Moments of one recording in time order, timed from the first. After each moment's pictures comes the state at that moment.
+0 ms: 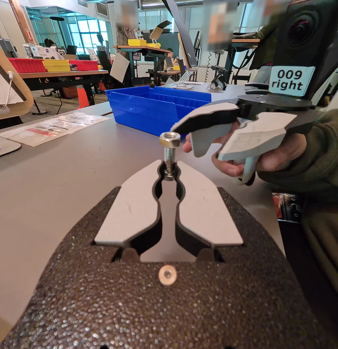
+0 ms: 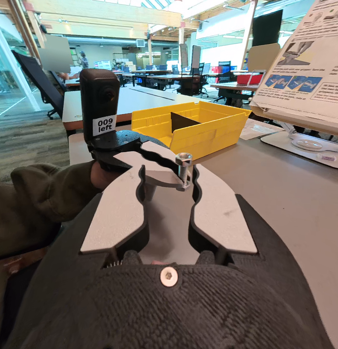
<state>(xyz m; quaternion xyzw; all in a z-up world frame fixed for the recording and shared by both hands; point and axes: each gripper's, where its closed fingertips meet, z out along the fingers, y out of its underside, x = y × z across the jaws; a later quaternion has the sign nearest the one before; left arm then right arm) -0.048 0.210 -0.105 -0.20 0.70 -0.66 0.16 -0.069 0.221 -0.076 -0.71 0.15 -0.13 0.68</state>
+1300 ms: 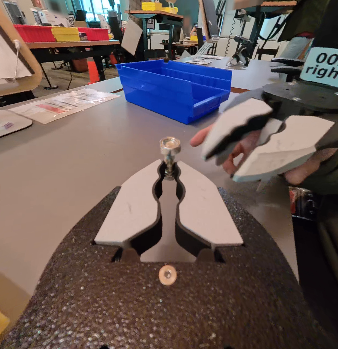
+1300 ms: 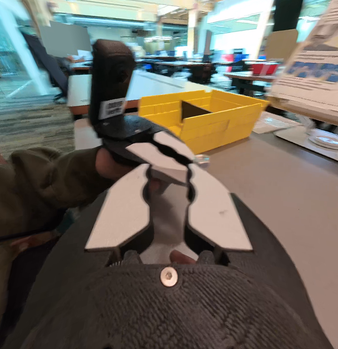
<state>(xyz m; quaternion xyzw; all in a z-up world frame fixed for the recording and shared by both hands) -0.037 0.216 -0.121 -0.24 0.73 -0.61 0.17 -0.078 0.232 -0.092 -0.73 0.12 -0.11 0.66</state>
